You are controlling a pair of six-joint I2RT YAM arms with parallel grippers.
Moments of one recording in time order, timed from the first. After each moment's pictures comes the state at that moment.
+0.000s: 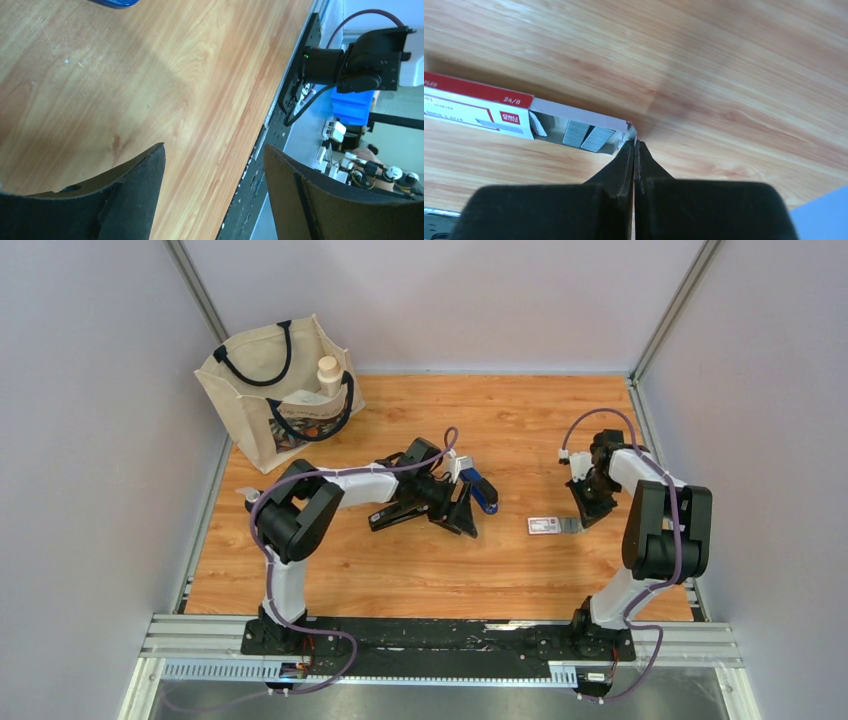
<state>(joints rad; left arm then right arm) -0.71 1.98 1.18 -0.11 0.85 -0.42 -0.13 1.69 1.04 -0.82 -0.10 -0.50</state>
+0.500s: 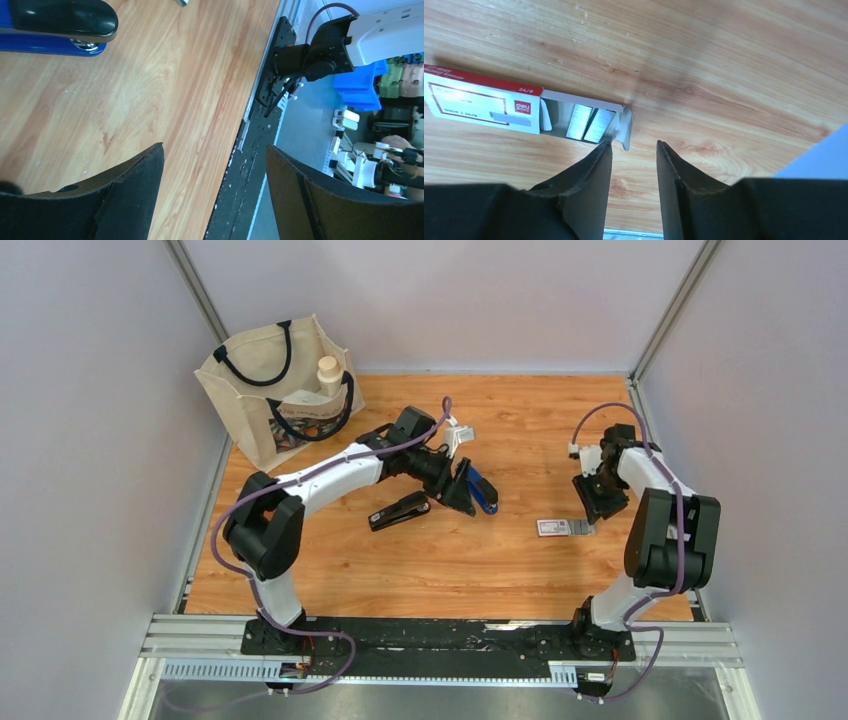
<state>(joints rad) -0.69 1.81 1.33 -0.37 0.86 -0.24 -0.18 1.65 1.06 -0.84 -0.03 -0.53</state>
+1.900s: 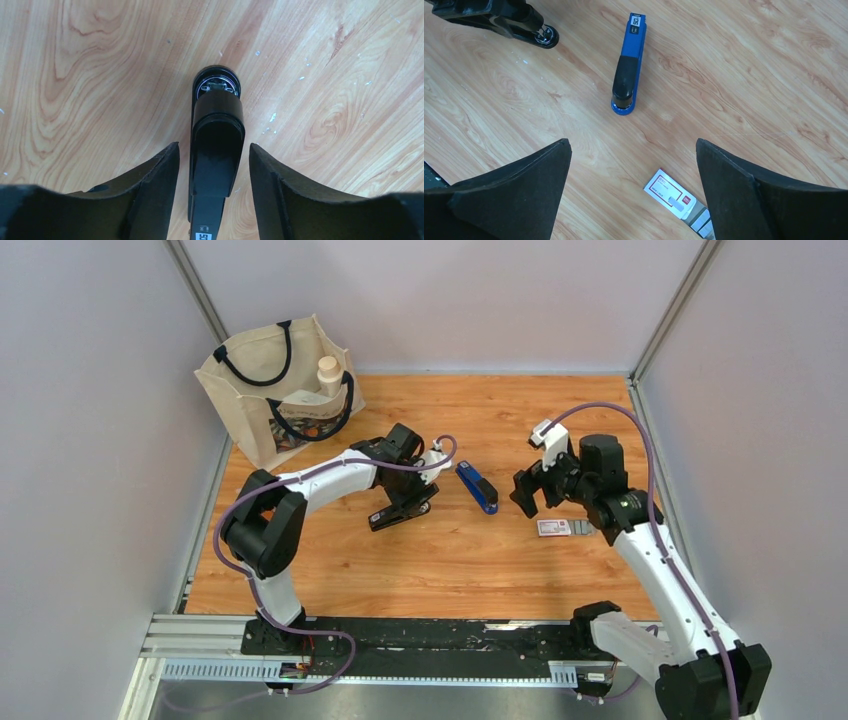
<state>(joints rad) -0.63 1.79 1.23 -0.57 0.23 0.40 0.24 0.97 0.89 -0.53 -0.37 -0.29</state>
